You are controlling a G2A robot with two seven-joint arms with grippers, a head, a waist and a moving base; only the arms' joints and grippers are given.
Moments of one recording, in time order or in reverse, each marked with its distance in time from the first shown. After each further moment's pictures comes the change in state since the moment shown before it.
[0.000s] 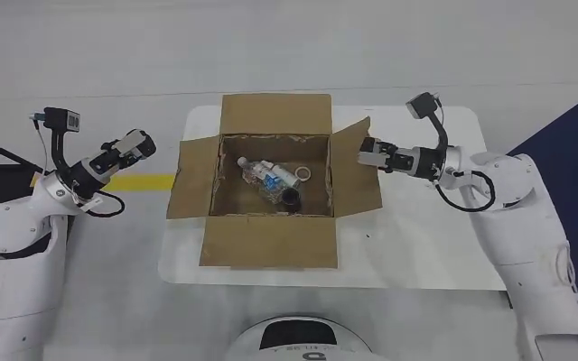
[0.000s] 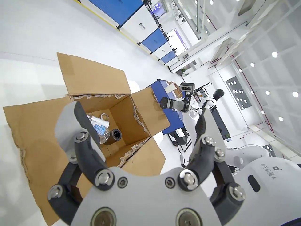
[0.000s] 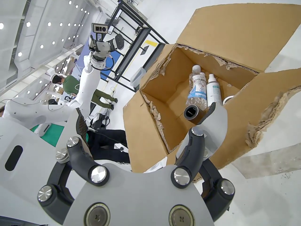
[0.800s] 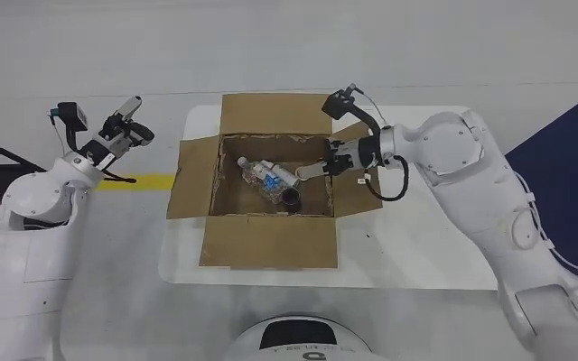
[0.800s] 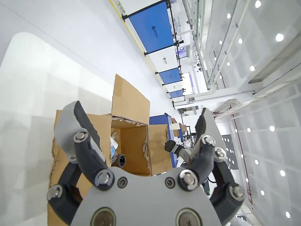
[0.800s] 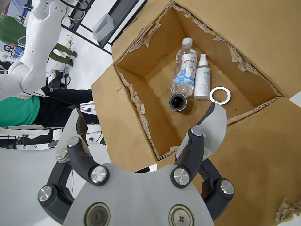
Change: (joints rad) left arm -0.197 -0.017 0.156 0.236 0.010 0.303 0.212; right arm 0.354 -0.061 -0.376 -0.005 -0.306 0.180 0.111
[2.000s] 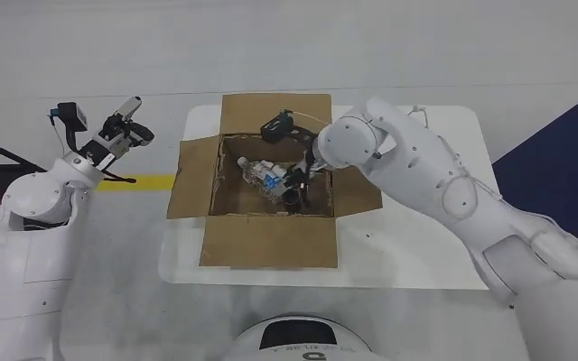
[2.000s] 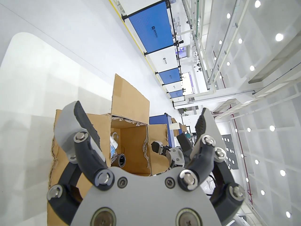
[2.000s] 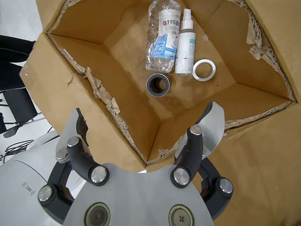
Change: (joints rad) left arm 0.000 0.000 0.000 0.000 0.000 0.000 0.000; right arm 0.377 -0.196 -0.513 0.237 -0.269 0.248 0.153
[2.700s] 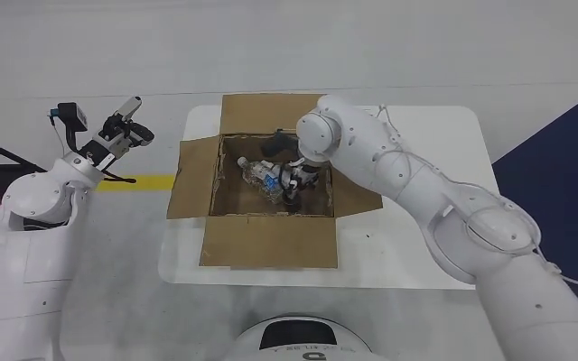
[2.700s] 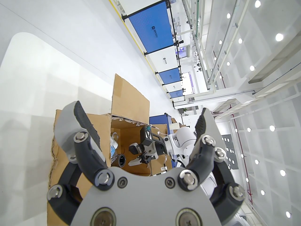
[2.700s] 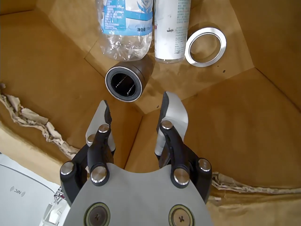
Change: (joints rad) left arm 0.000 0.000 0.000 0.000 0.000 0.000 0.000; right arm 0.124 -0.274 -0.236 0.595 0.059 -0.169 0.061
